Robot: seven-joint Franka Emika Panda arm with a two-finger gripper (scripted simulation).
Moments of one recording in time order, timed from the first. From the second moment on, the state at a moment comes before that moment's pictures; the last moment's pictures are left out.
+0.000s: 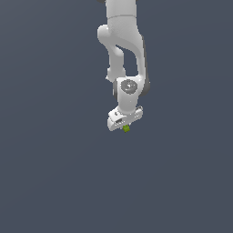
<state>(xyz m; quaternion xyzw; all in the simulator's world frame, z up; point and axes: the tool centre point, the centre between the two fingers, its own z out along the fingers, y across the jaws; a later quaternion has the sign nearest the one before) -0.081 0.049 0.033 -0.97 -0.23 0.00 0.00</state>
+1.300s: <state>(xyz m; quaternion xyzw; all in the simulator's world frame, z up) -0.009 -0.076 0.254 -0.97 -0.23 0.00 0.00</state>
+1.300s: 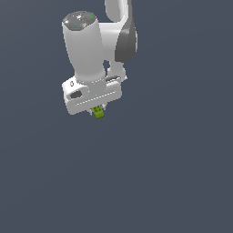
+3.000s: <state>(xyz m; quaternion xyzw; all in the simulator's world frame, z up) 0.059 -0.183 0.438 -0.97 -0.23 0.00 0.00</state>
